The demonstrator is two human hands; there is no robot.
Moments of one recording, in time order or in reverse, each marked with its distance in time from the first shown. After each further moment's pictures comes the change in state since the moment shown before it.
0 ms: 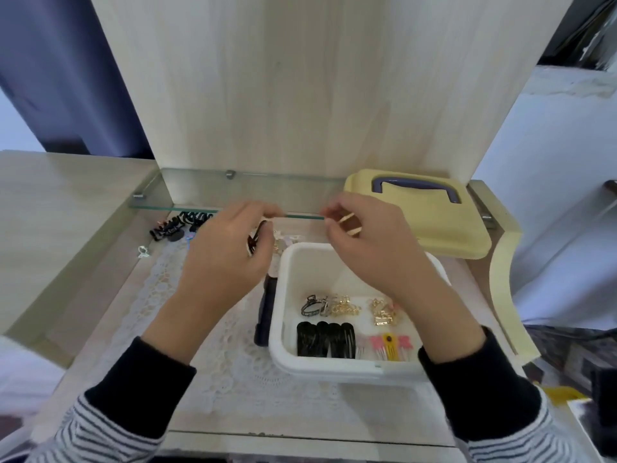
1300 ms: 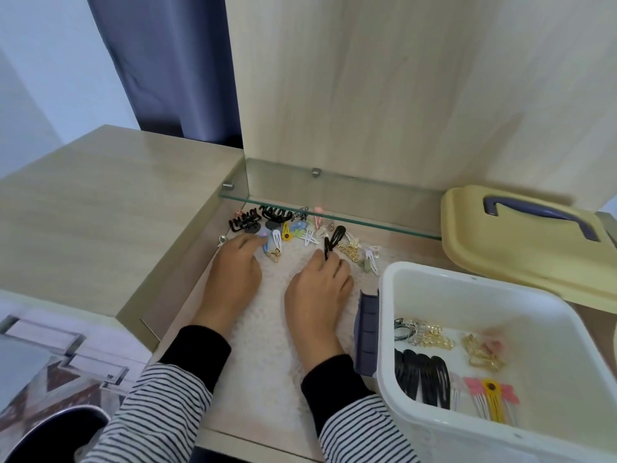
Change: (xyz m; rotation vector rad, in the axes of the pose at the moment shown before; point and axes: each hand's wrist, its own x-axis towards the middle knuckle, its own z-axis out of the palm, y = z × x) left_hand -0.059 -0.181 0.021 0.172 -0.052 -0.358; right_hand 0.011 0.001 0.262 -0.548 0.199 0.274
